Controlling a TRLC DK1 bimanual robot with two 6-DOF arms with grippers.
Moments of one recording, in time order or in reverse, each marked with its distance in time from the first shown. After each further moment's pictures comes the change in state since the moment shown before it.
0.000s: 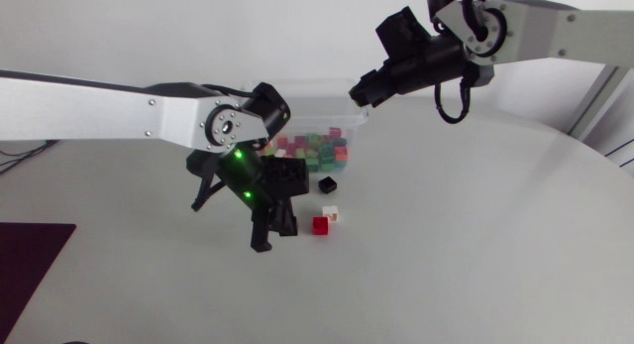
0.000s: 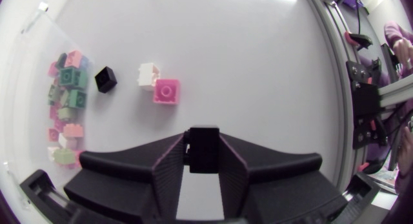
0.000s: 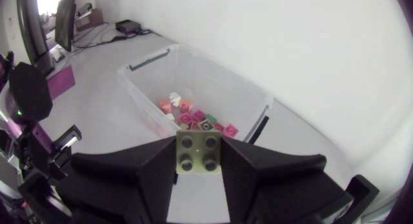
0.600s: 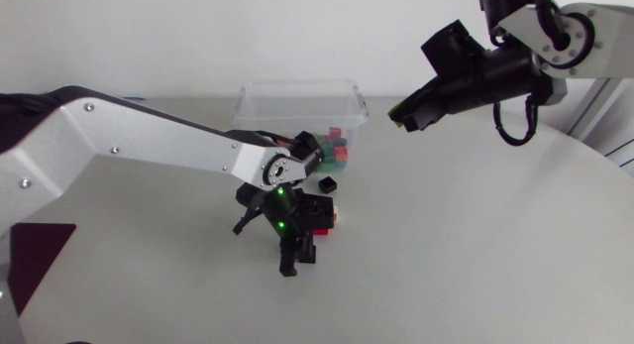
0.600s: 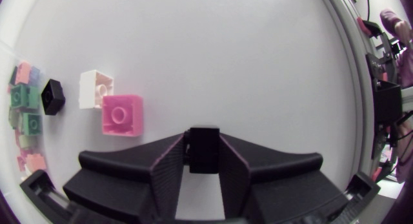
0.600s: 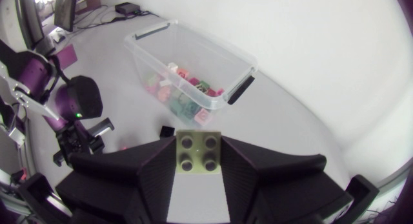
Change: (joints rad) left arm -0.089 0.247 0.031 0.105 0.003 0.000; right arm -0.089 -0.232 -0.211 -0.124 0.002 -0.106
